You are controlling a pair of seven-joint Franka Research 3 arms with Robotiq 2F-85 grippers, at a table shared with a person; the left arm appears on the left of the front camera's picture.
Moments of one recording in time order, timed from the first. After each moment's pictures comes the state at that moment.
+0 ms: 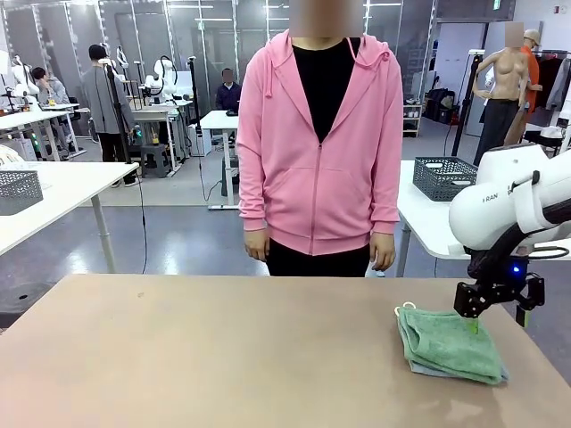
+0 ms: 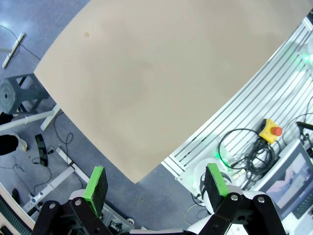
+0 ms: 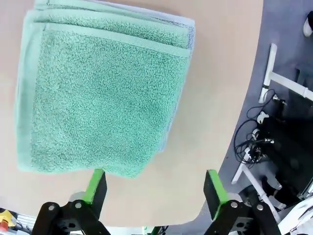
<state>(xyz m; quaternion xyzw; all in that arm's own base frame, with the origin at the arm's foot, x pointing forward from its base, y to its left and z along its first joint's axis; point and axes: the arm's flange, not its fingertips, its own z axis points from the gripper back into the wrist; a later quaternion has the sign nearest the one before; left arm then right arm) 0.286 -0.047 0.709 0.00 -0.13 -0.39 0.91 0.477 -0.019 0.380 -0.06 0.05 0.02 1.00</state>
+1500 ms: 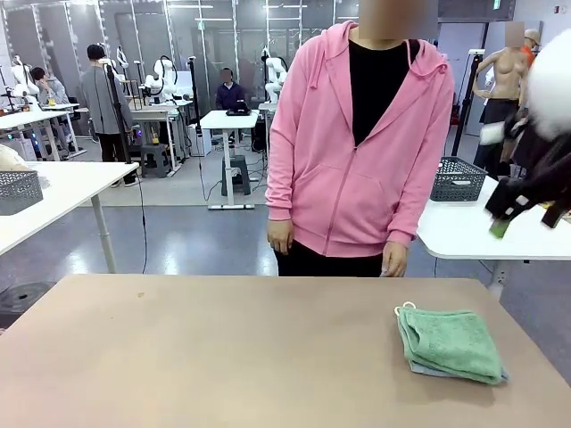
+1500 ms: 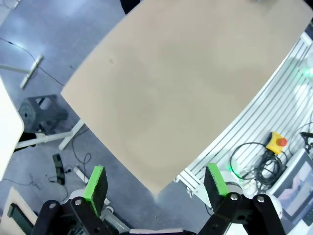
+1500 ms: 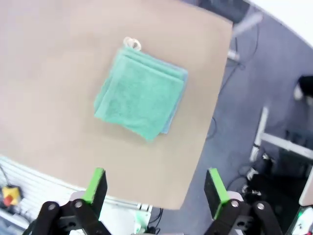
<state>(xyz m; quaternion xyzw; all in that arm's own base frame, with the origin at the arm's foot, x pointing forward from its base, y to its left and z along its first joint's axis) 0.289 -0.022 0.783 0.00 -0.20 -0.40 0.89 0.380 -0.016 0.619 0.00 -0.14 0.12 0.98</state>
